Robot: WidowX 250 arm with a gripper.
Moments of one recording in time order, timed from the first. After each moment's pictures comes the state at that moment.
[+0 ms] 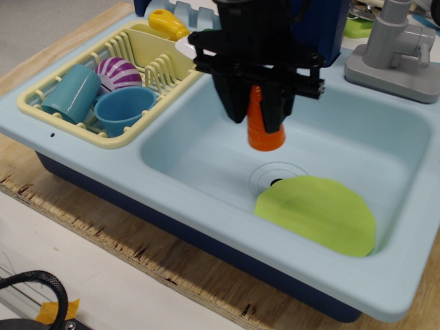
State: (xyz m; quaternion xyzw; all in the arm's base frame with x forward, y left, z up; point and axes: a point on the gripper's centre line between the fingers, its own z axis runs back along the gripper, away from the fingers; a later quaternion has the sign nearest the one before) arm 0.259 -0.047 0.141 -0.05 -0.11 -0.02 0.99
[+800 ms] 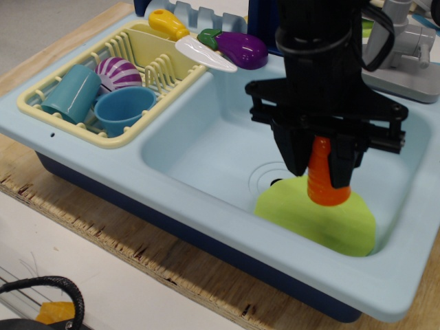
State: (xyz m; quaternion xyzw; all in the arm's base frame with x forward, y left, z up) arm 0.231 -0.106 0.130 -0.09 -0.09 -0.02 0.99
